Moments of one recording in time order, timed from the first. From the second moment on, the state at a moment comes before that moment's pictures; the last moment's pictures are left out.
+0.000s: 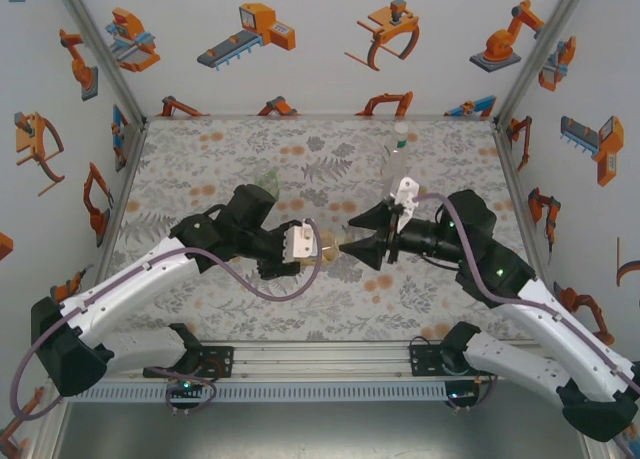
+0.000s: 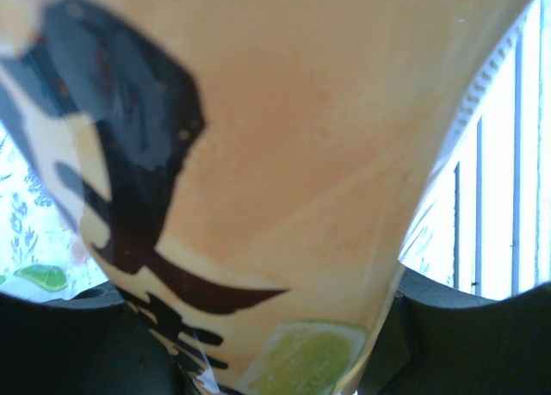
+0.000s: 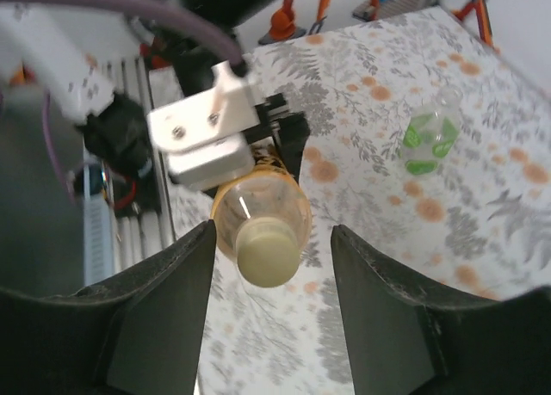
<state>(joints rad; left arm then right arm) -0.86 1.17 1.04 -0.73 0.44 0.74 0.78 0.81 1.01 -0.34 -0.56 -0.14</state>
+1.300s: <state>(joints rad) -0.86 1.20 1.07 -0.81 0.53 0.78 0.78 0.90 1.12 -0.60 -0.77 -0.70</state>
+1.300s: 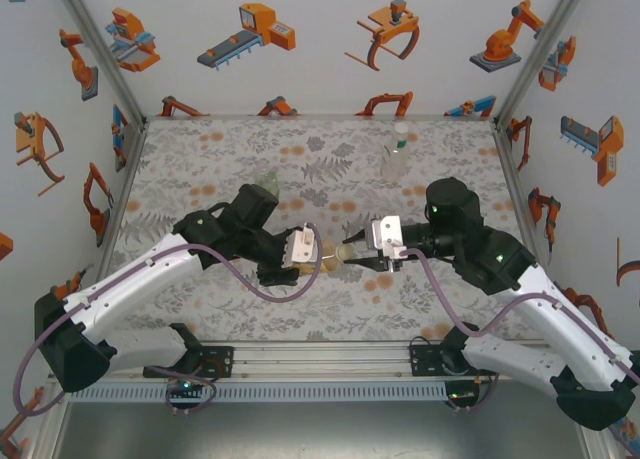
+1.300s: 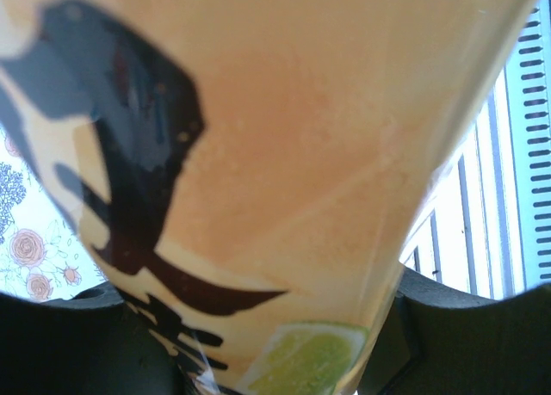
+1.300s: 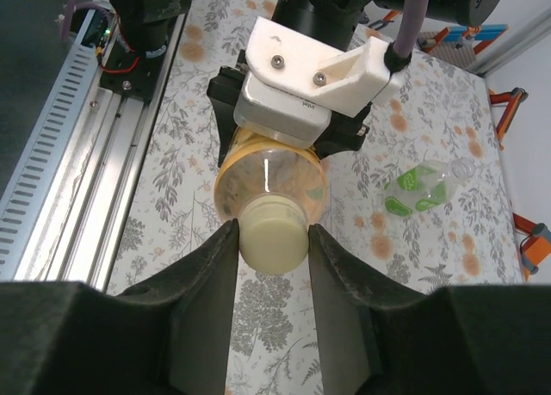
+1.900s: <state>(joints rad) -0.86 1.17 1.06 -0.79 0.40 0.77 0.78 0.89 1.04 -0.45 -0.64 -0.33</state>
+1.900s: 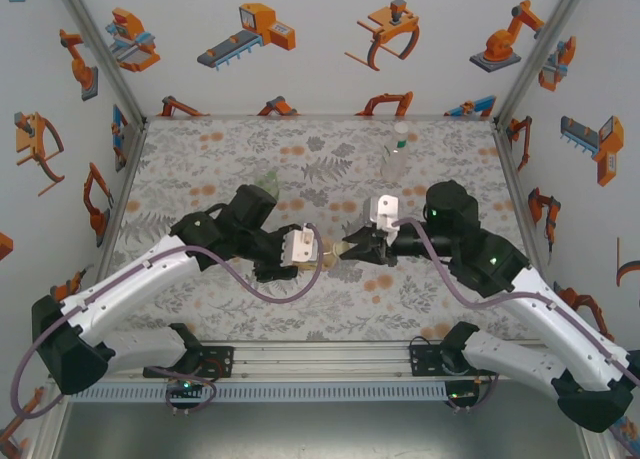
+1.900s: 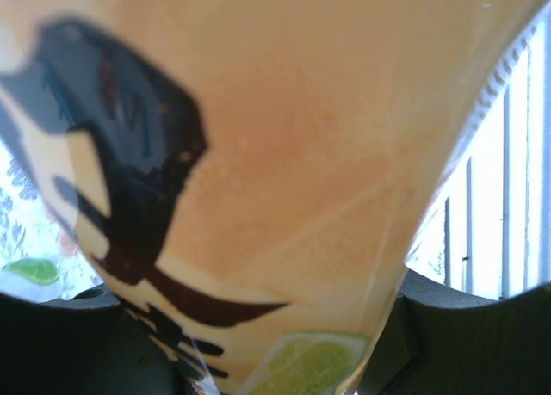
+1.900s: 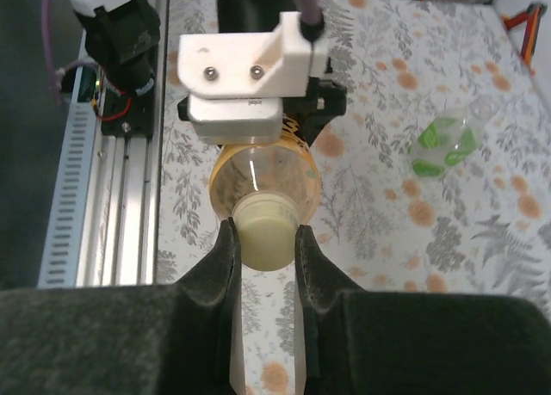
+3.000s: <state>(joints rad) -0.86 1.18 1.02 -0.69 0.07 0.68 0.76 1.01 1.01 -0.39 -0.16 0.95</state>
